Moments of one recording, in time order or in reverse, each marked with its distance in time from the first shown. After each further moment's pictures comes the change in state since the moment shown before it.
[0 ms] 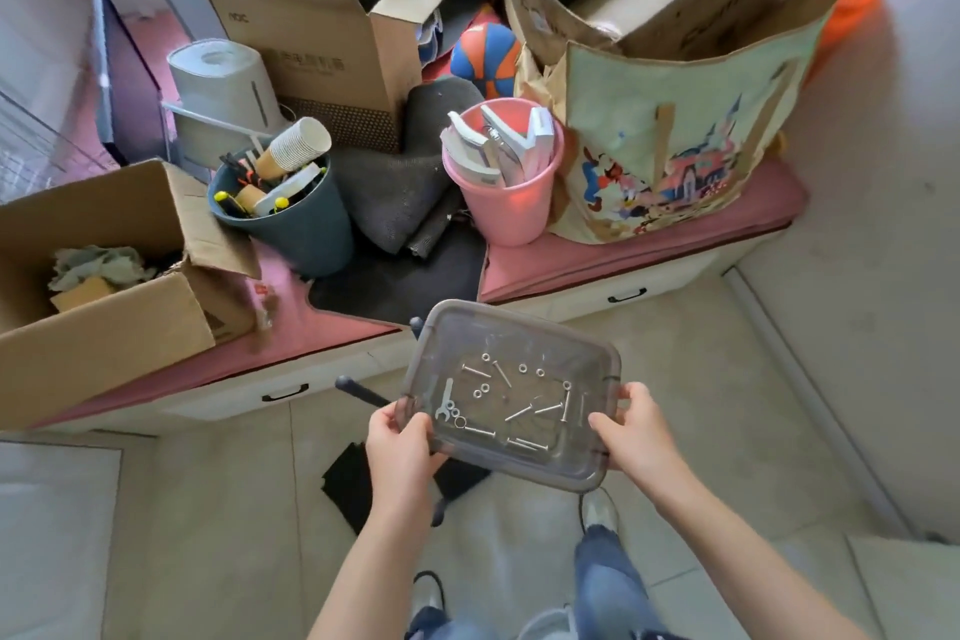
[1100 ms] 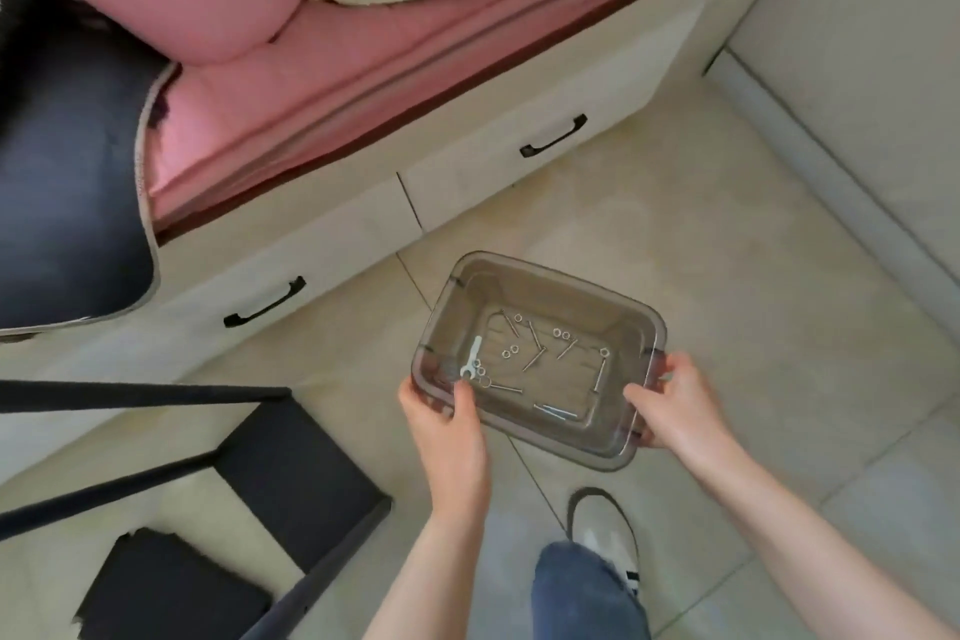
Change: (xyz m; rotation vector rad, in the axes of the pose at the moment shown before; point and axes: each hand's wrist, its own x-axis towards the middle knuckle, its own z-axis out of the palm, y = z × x) left_hand 0.282 -0.399 0.338 0.357 -0.127 0.234; right_hand 0.420 0.372 -0.024 0.170 0.226 0.297
